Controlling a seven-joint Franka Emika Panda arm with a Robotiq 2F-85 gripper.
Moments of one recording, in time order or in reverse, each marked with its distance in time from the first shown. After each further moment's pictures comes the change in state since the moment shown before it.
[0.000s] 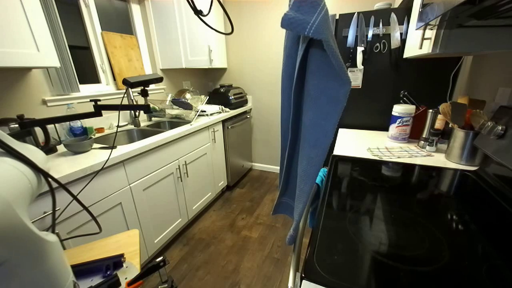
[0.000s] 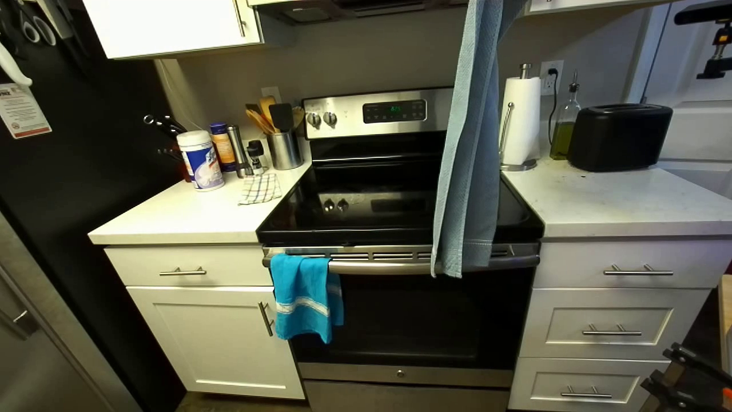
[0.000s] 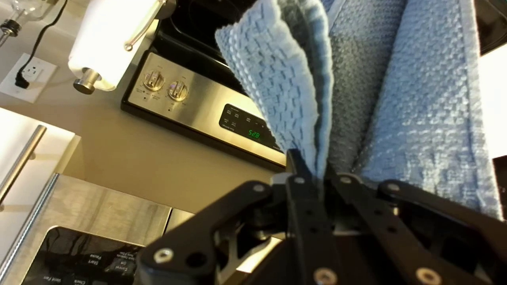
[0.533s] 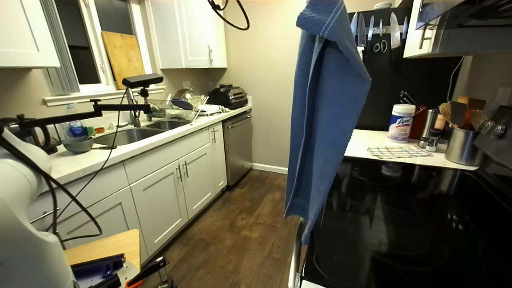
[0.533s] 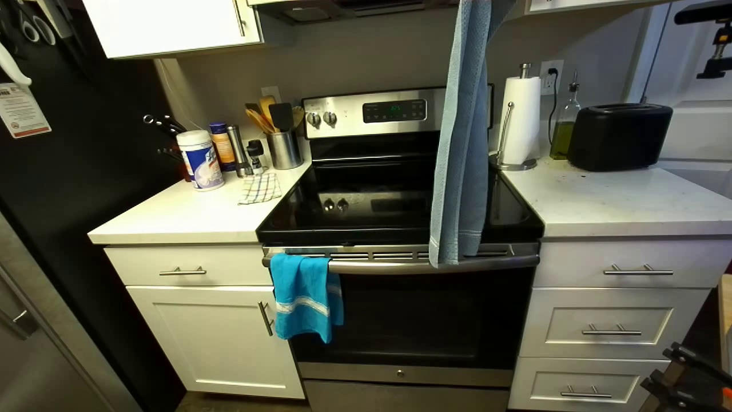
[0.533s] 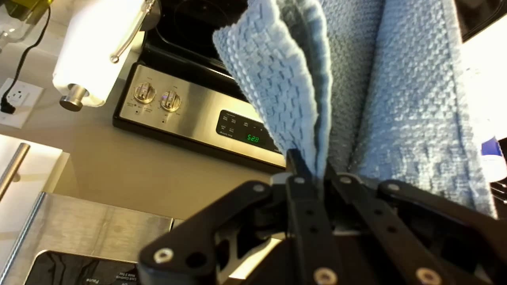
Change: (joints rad) arm -0.031 0.105 -0.026 0.121 0.076 -0.007 0.008
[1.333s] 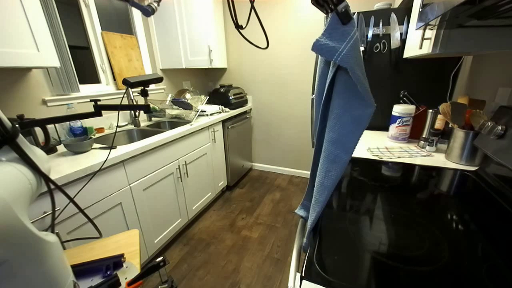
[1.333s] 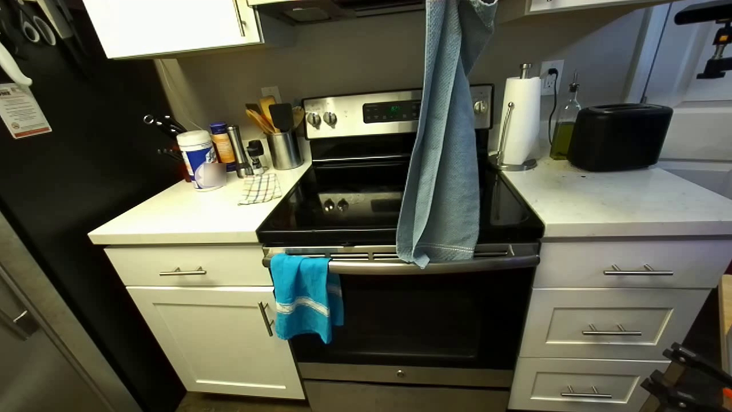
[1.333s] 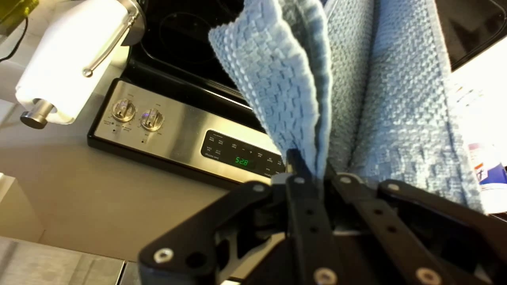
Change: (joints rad) arm 0.018 0.163 -0.013 0.092 0.007 0.000 0.000
